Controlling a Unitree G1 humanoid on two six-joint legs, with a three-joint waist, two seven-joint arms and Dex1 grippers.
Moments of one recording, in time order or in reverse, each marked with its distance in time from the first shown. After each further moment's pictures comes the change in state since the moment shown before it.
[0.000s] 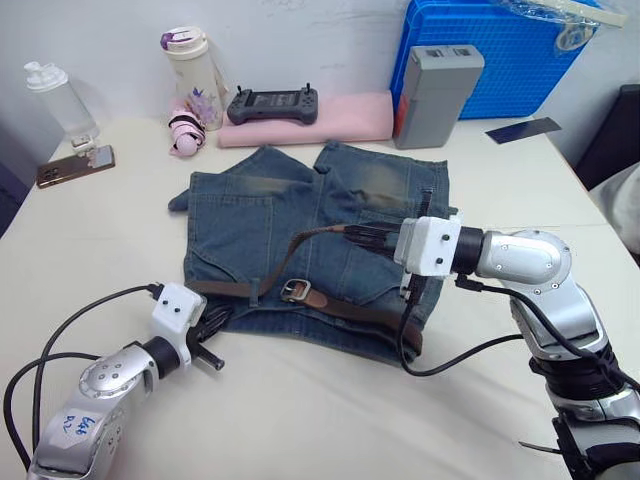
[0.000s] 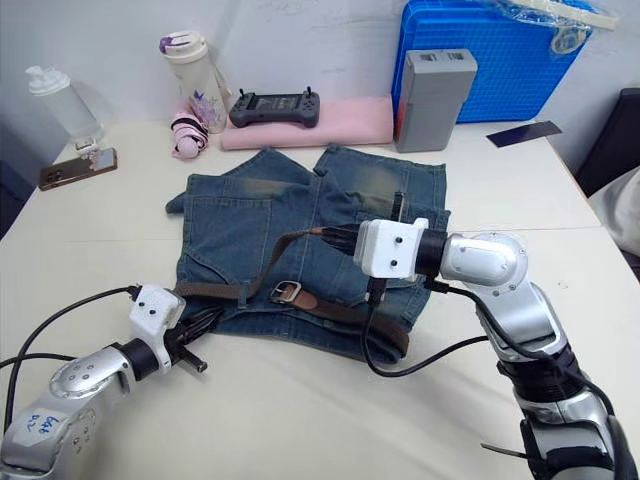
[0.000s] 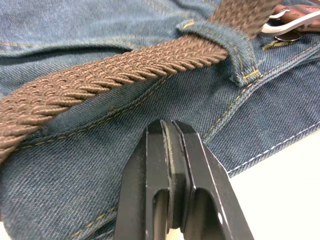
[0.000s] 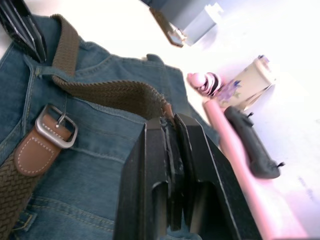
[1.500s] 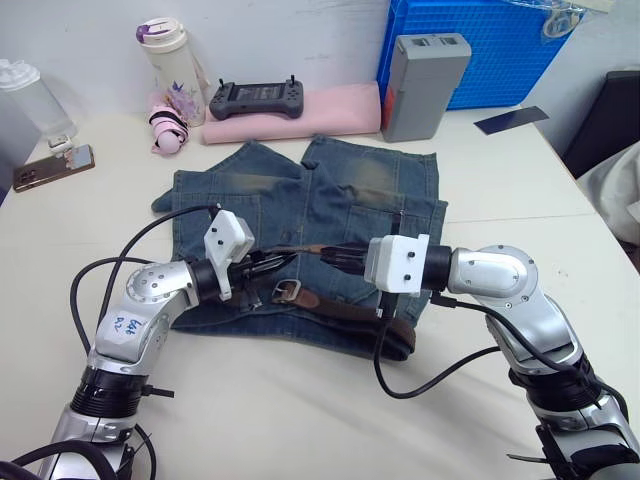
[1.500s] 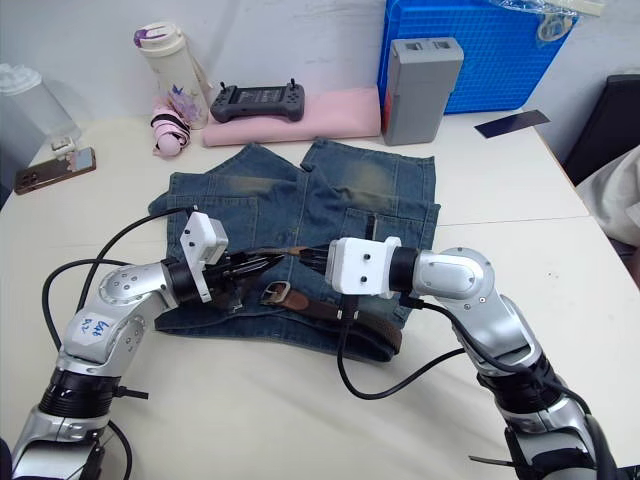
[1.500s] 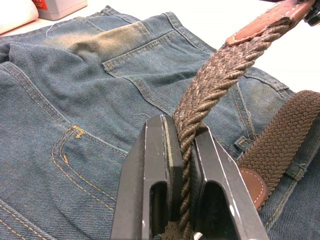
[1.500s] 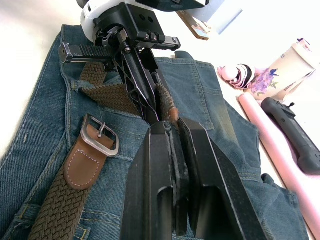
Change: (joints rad) left arm -0.552 -0.031 -0.195 0.314 -0.009 -0.195 -0.345; right arm 0.015 0.065 0.085 -0.088 -0.032 0.162 -0.015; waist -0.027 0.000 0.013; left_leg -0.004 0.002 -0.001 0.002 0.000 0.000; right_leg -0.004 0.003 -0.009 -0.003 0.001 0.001
